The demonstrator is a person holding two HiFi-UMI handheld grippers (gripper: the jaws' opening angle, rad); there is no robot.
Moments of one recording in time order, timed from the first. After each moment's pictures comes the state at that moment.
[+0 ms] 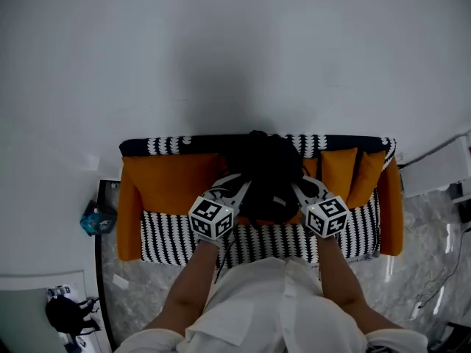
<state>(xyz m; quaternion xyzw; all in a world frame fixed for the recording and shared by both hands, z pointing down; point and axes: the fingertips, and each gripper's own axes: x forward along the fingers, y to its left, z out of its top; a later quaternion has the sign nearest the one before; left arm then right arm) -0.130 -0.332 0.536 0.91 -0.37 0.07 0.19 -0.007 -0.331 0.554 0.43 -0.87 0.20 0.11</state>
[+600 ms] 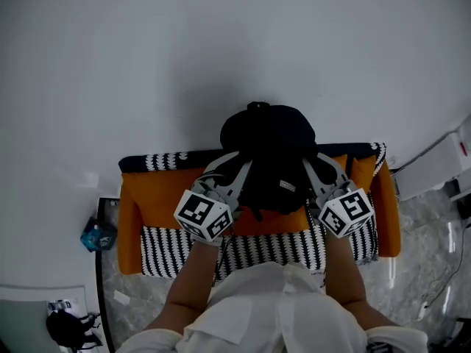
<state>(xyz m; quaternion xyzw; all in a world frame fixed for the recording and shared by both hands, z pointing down) -0.102 -0.342 0.361 0.93 -0.36 -0.04 0.06 0.025 -0.340 0.372 0.46 -0.89 0.04 -0.02</state>
